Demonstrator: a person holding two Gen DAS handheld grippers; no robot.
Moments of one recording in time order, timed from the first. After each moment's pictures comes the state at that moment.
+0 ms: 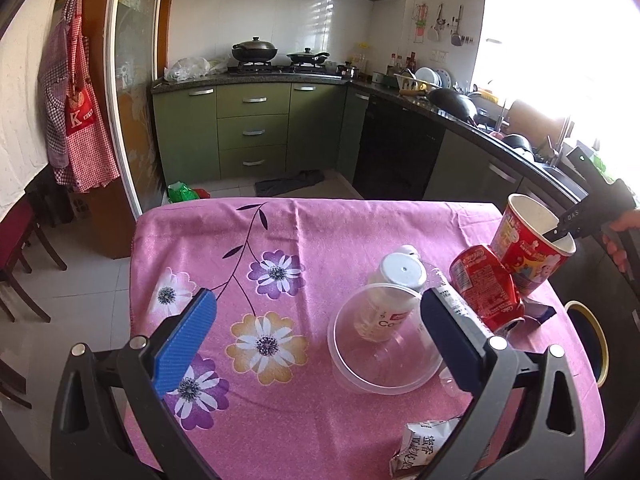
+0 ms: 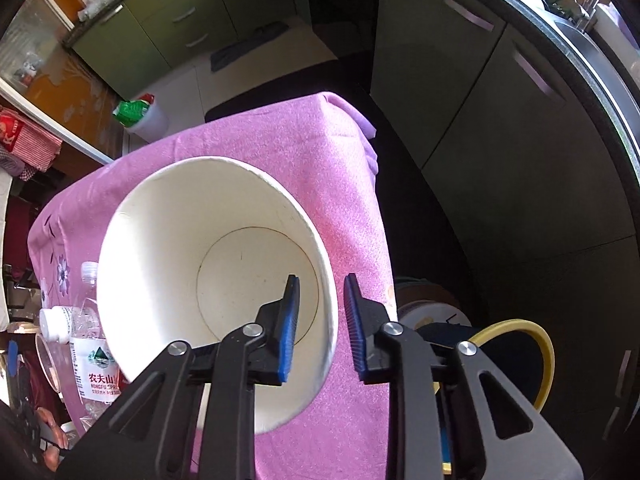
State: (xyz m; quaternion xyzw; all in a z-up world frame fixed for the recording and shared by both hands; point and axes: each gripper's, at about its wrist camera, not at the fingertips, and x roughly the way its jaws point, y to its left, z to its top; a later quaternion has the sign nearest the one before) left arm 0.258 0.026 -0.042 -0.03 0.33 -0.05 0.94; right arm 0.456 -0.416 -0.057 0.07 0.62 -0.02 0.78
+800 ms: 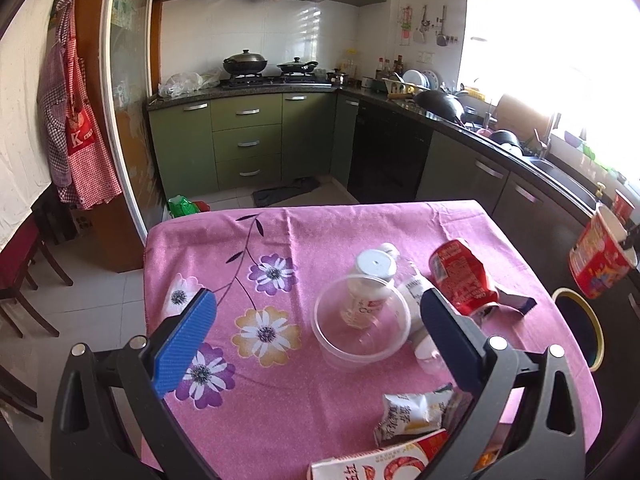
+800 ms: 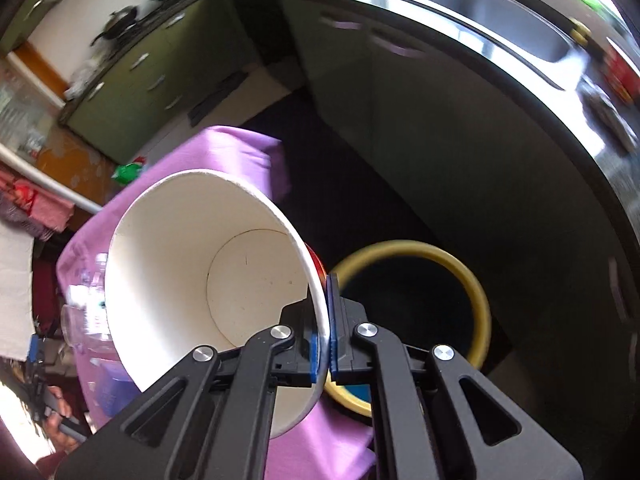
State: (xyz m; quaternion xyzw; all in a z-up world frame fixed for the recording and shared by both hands) left arm 0.220 0.014 -0.014 -0.01 0.32 -0.06 0.94; right arm 0.271 -0.598 -0.002 0.19 0.57 -0.08 0.80
